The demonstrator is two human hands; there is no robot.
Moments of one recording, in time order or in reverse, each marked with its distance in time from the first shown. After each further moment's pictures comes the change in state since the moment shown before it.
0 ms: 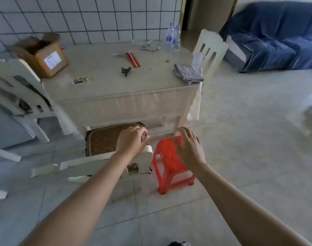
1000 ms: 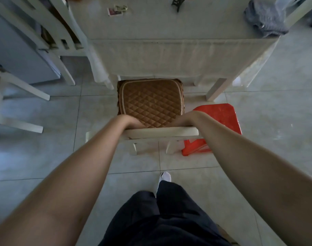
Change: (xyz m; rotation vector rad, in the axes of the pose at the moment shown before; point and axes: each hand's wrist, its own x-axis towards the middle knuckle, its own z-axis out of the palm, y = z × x) left_hand -0.017 -0.224 -0.012 -0.214 -1.235 -0.641; right_hand 0.106 -0.180 0.165 -0.150 -1.518 0.187
